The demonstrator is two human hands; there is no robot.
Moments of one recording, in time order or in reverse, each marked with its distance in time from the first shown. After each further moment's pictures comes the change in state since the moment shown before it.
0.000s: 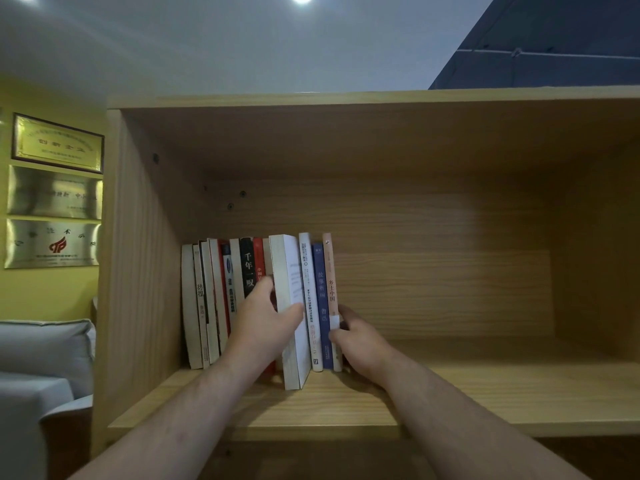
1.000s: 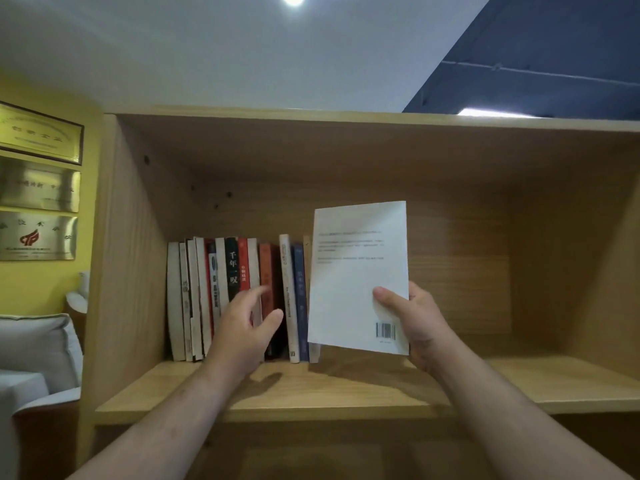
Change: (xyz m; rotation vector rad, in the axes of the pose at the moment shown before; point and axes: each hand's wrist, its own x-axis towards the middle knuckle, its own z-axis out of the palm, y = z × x) left_hand -0.020 -0.017 -0.001 0.120 -0.040 0.042; right_hand -0.060 -0.015 -0.082 0.472 0.323 -0.137
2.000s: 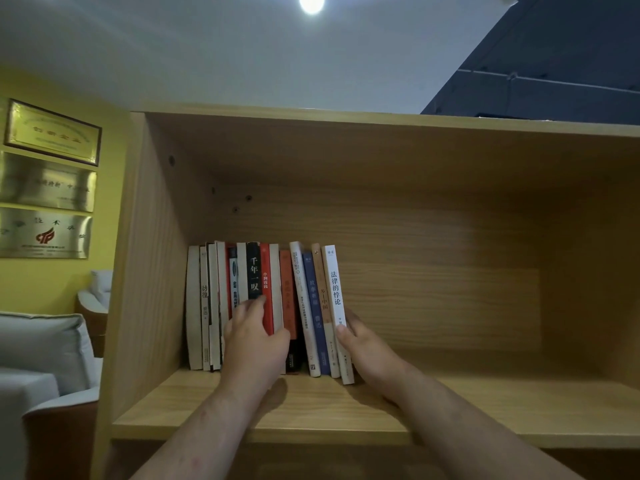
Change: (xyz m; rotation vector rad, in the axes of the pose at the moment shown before) left_hand 0.008 -0.012 0.001 0.034 0.184 -0.147; right_hand 0.022 0.054 0.070 -0.553 -0.348 0.104
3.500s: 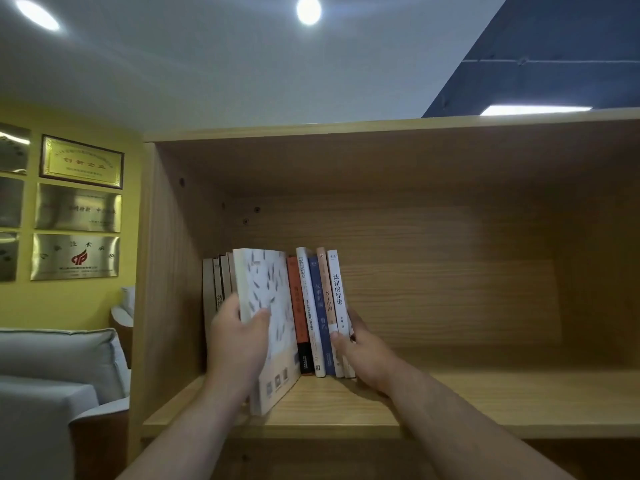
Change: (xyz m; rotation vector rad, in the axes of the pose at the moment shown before) left_hand -0.018 0.026 -0.042 -0.274 0.106 -0.009; right_hand -0.001 -0.001 0.012 0.032 0.010 -0.027
